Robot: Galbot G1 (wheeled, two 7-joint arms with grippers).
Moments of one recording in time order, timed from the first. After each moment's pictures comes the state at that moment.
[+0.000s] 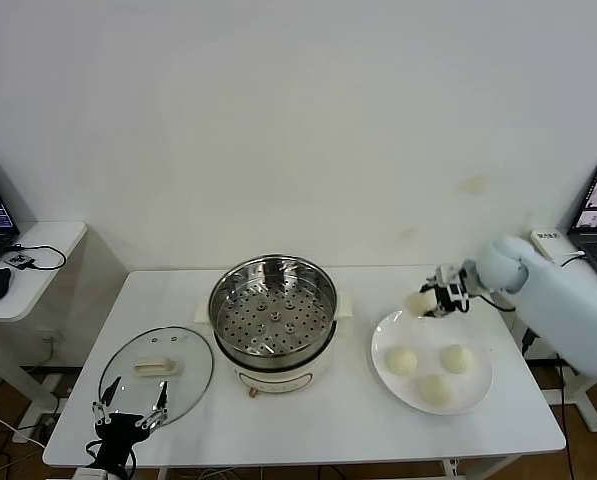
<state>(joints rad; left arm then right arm) 1.76 -1.19 -0.66 -2.00 -0.17 -0.06 -0.11 0.12 0.70 -0.70 1.30 -0.01 -0.17 -0.99</state>
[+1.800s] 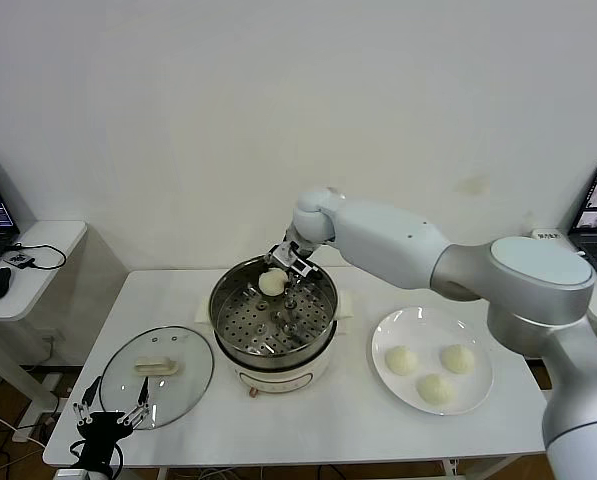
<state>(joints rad) 1.73 -1.21 -0.71 -1.93 -0.22 -0.13 -0.10 0.37 1.42 -1.16 0.88 -0.16 0.28 -0.89</state>
